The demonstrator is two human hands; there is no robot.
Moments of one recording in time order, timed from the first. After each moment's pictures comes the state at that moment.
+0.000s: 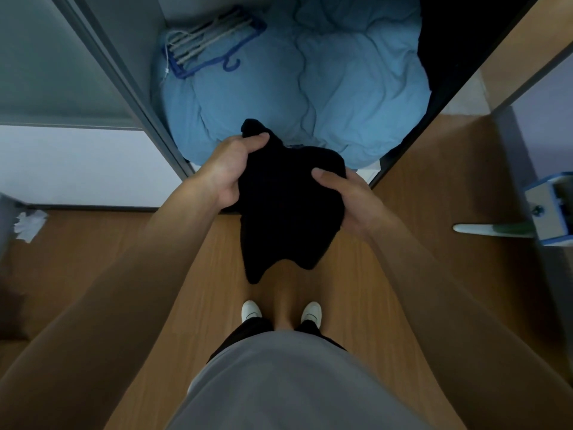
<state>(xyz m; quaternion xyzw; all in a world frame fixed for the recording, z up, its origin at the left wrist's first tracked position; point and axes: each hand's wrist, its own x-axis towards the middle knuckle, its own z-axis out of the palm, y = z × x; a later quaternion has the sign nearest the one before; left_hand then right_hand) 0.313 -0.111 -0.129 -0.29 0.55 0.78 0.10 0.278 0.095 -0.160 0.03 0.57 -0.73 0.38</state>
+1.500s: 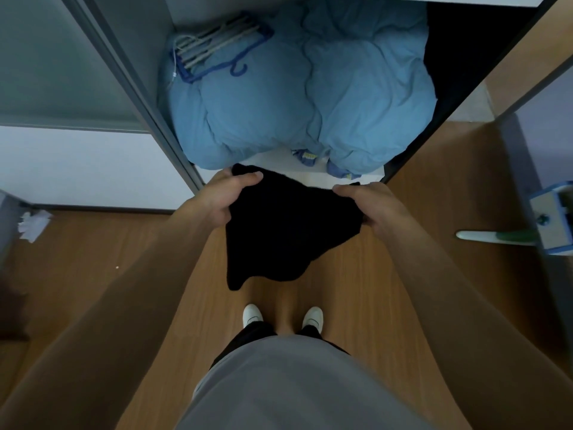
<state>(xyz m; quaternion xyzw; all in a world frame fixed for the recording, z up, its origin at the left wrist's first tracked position) 0.325 -0.141 -0.181 -0.33 0.56 0.75 0.10 0.251 0.105 -0.179 0.15 0.76 -0.55 0.32</state>
